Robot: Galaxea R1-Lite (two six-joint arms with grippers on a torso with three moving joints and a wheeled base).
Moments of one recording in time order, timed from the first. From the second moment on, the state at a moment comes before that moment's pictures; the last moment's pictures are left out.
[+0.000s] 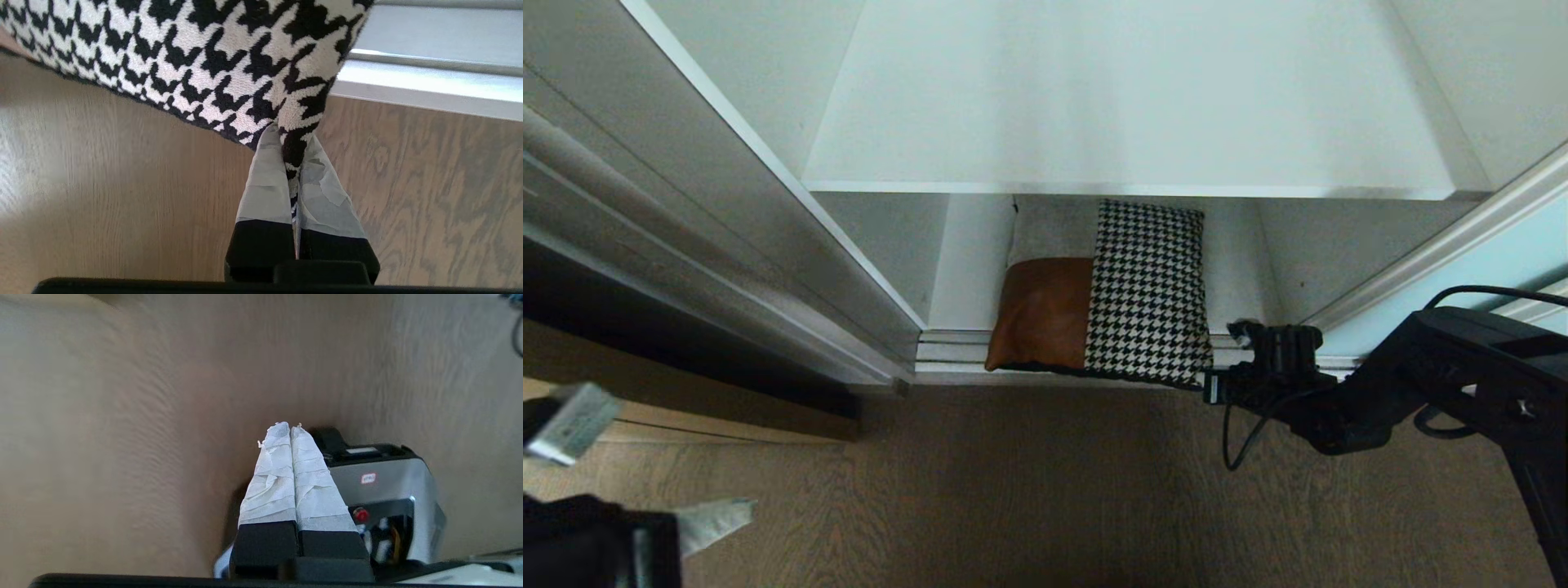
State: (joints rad) left arm 0.01 1.05 -0.47 -0.01 -0.31 -0.12; right arm 0.17 2.43 -1.21 -0.80 0.18 0.17
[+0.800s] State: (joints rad) left arm -0.21 2.03 -0.43 -1.09 -0.15 -0.14; right arm 0.19 2.43 -1.20 -0.80 0.18 0.17
